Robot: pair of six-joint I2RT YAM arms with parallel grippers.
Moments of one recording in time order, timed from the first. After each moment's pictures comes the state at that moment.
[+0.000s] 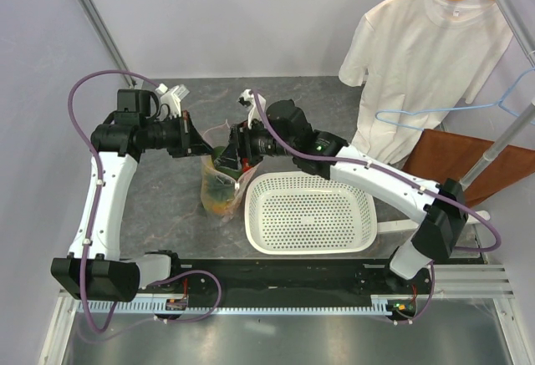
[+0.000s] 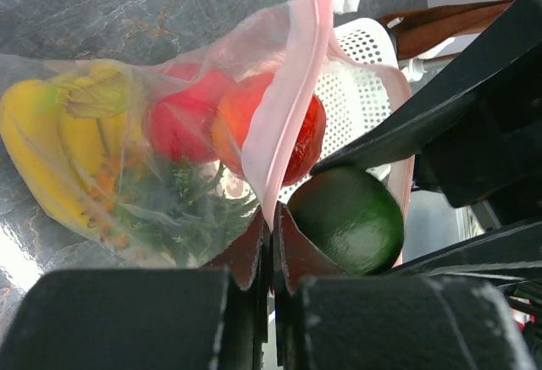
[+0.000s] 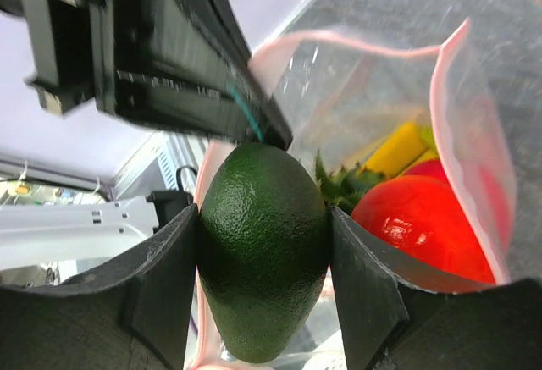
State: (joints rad) left arm -0.05 1.22 1.40 -1.05 0.74 -0.17; right arm 0.91 1.62 1.50 -0.19 -0.33 0.52
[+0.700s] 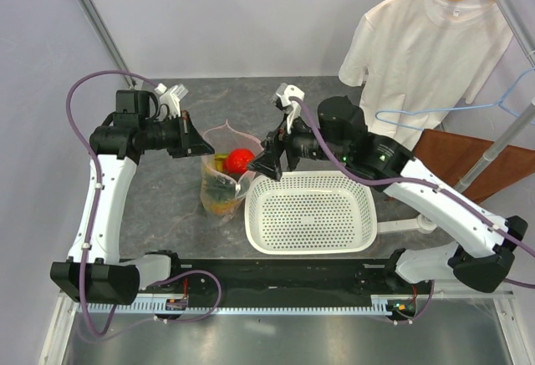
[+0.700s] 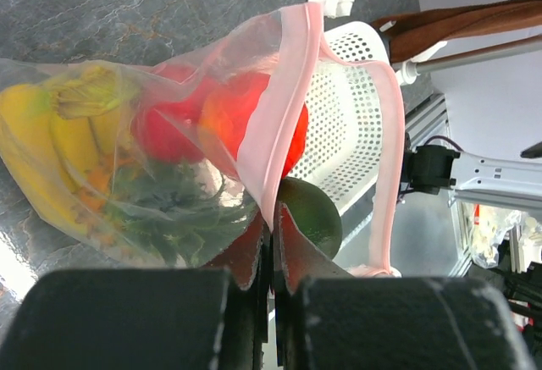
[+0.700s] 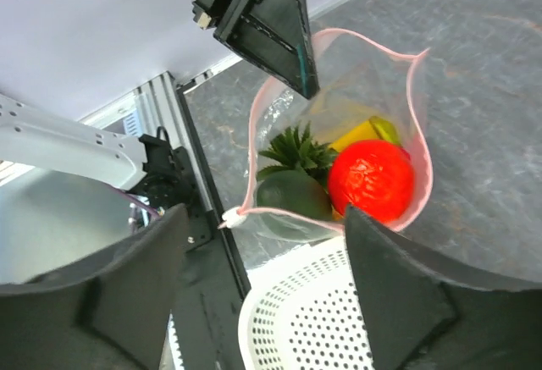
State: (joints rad) left arm -0.04 1.21 1.40 -1.04 0.74 -0.18; right arm 0.91 1.33 1.51 -0.45 -0.33 0.21
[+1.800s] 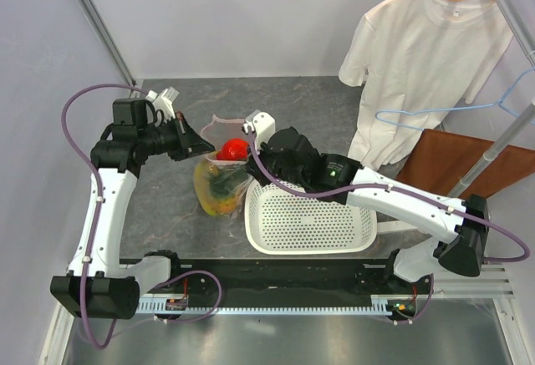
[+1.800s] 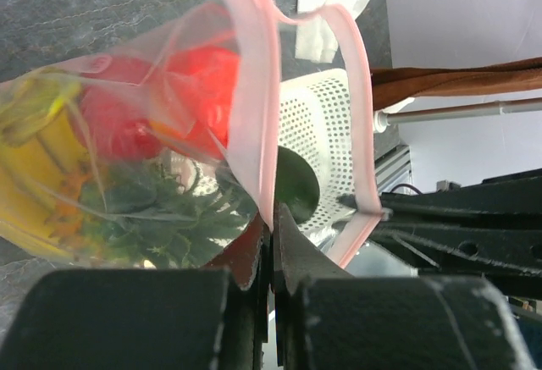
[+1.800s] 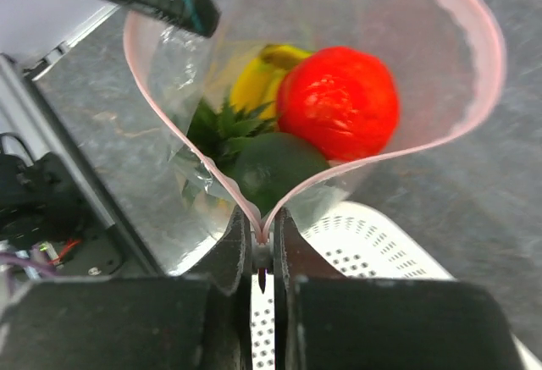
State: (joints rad) left arm -0.03 1.12 1.27 -0.86 0.72 -0.42; right arm 1.07 1.45 1.37 -0.36 0.13 0.23
